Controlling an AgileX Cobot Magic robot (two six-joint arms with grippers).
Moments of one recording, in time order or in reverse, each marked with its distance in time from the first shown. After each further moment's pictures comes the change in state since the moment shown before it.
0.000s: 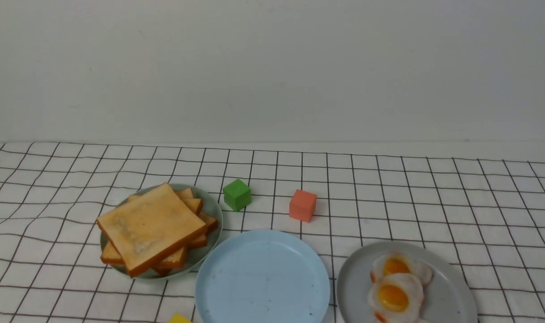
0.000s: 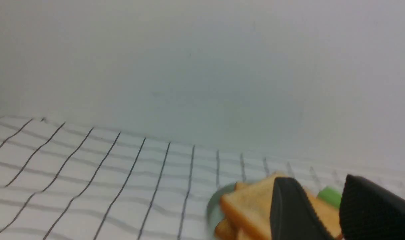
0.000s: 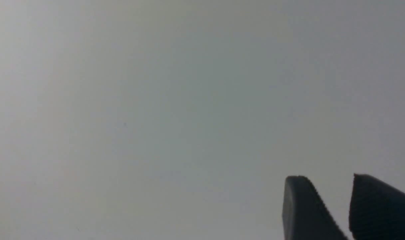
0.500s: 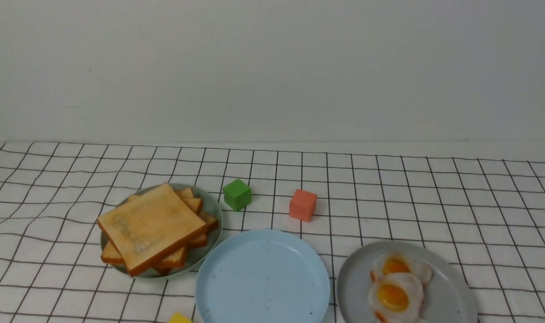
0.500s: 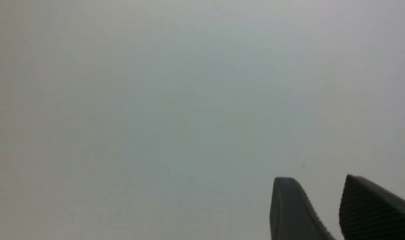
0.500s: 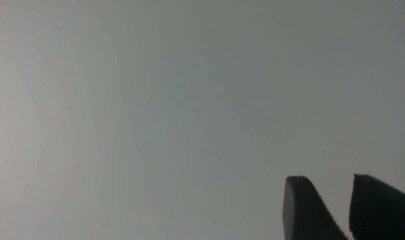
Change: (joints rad) right arm 0.000 0.418 -0.929 -0.195 0.627 0.183; left arm 0.000 0.464 -0.911 -0.045 0.445 -0.166
